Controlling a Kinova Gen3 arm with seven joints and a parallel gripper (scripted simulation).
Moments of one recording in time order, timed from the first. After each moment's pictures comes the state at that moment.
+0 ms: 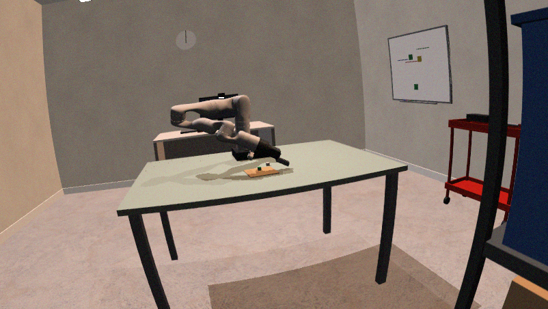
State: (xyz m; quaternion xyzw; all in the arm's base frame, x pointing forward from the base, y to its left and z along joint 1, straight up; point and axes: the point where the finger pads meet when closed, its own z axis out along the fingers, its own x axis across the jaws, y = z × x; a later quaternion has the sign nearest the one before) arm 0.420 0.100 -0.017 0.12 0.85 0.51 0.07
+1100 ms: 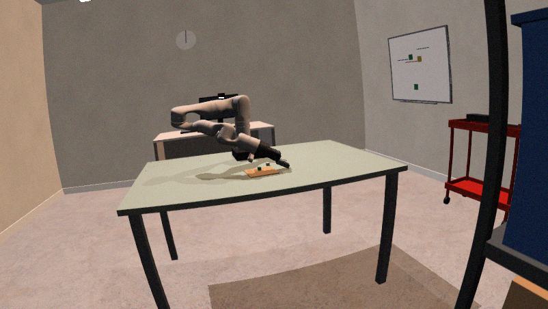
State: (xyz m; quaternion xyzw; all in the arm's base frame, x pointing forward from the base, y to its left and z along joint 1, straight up) arm 0.419 0.100 -0.028 0.12 0.85 0.51 0.07
